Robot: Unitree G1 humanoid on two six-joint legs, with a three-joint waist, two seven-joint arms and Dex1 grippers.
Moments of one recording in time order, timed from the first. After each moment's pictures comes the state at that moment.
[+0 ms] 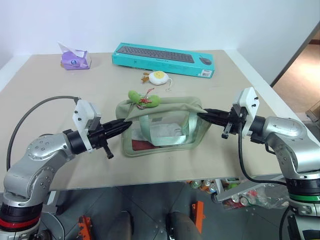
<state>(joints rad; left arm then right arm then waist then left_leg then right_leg) -0.26 0.65 0.16 -0.49 -0.65 0.59 -0.78 -0.46 -0.76 -0.10 -0.19 0.48 0.48 0.95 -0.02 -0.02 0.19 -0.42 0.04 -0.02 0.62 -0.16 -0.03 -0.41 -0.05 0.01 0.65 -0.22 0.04</state>
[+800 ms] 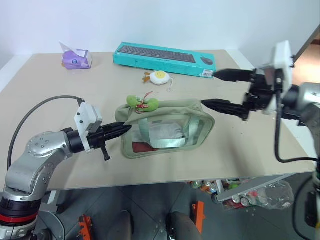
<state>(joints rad) -0.28 0.69 0.11 -0.41 -0.59 0.50 -0.88 -0.77 -0.83 -0.07 -0.33 0.66 0.71 0.98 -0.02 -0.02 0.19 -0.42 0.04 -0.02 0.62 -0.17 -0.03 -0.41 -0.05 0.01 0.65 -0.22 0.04</state>
